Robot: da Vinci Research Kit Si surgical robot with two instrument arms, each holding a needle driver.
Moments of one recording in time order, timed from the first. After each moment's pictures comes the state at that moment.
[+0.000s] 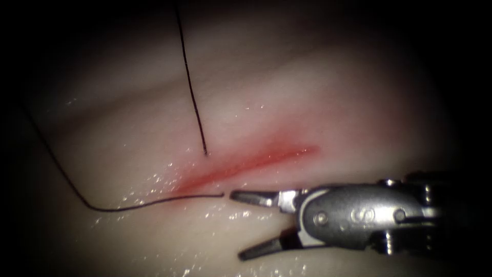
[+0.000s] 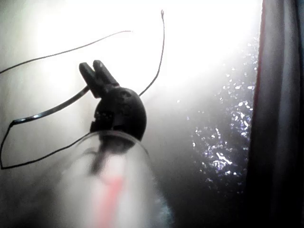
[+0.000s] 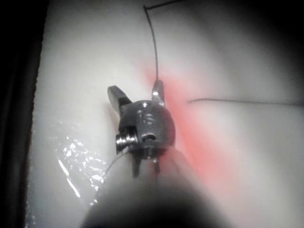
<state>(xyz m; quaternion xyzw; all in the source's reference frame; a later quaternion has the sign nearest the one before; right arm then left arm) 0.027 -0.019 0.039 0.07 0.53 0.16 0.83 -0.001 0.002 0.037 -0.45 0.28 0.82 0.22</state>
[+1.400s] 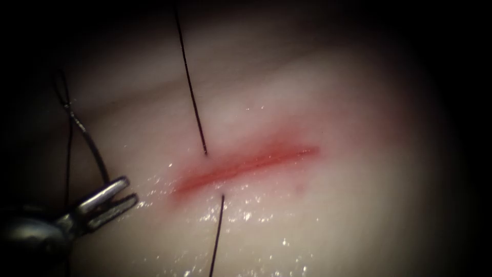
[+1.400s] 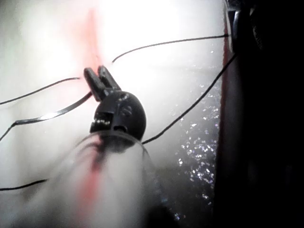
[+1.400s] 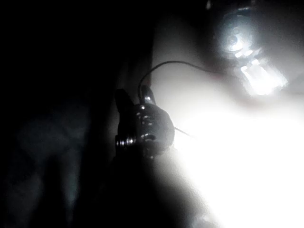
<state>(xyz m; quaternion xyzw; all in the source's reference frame) 0.033 -0.031 0.026 0.12 0.55 0.12 0.82 -0.014 -0.003 0.043 -0.48 0.20 0.84 0.18</state>
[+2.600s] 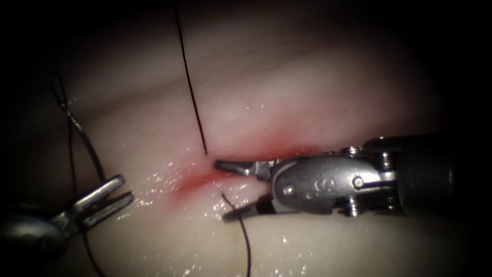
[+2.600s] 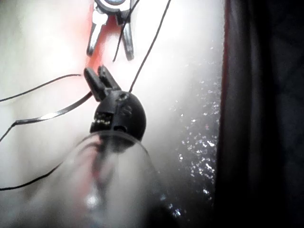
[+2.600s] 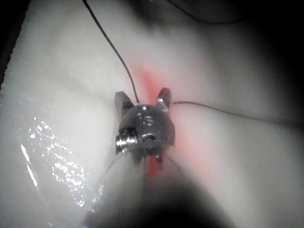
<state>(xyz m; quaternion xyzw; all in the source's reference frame) 0.029 -0.019 0.042 0.02 0.55 0.05 0.84 -0.014 -0.003 0.043 -0.48 0.19 0.84 0.17</state>
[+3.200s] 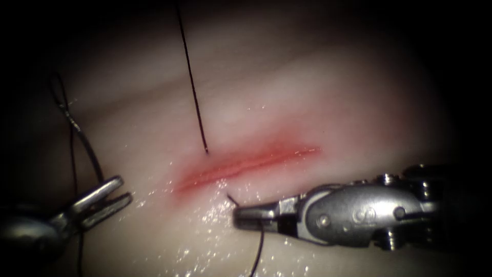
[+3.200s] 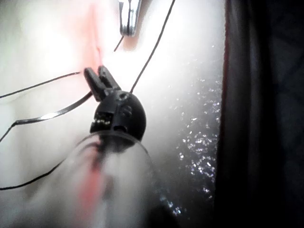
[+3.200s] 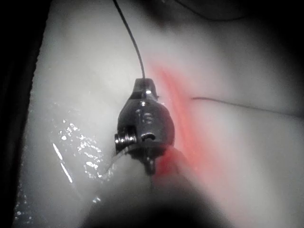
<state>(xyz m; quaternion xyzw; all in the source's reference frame) 0.026 -0.023 0.036 0.09 0.55 0.03 0.83 -0.014 -0.004 0.043 -0.48 0.20 0.84 0.17</state>
